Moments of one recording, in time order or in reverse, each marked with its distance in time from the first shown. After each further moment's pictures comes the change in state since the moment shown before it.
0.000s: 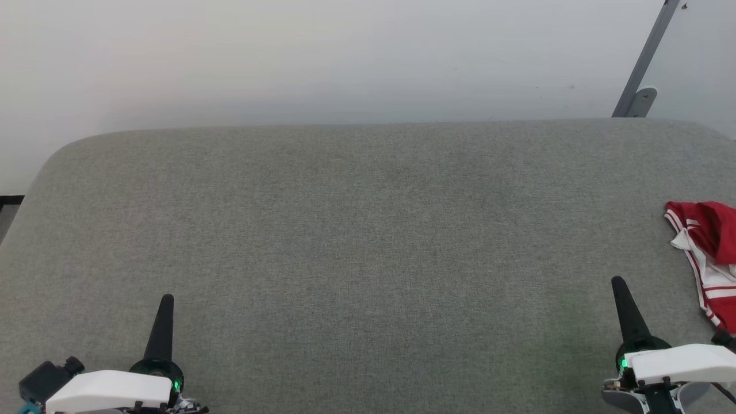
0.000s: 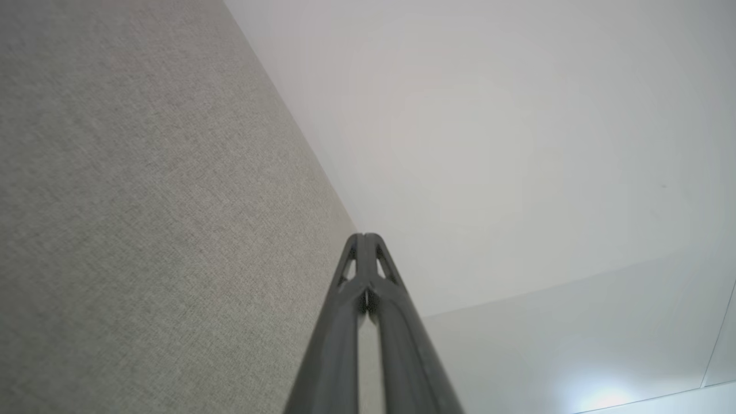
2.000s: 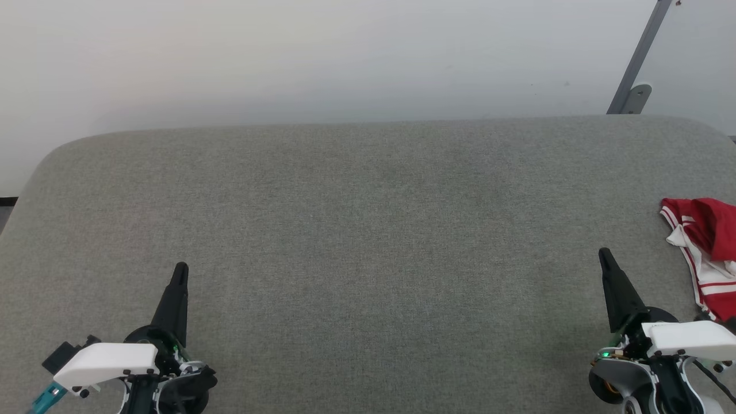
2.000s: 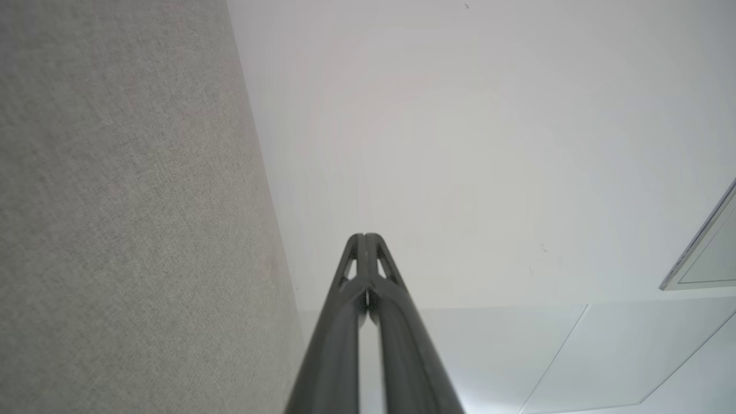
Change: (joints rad) left arm -0.113 -0.057 0.038 0.055 -0.365 0.000 0.119; right arm -0.085 0.030 -0.014 0.021 0.394 0.000 0.116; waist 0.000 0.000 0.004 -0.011
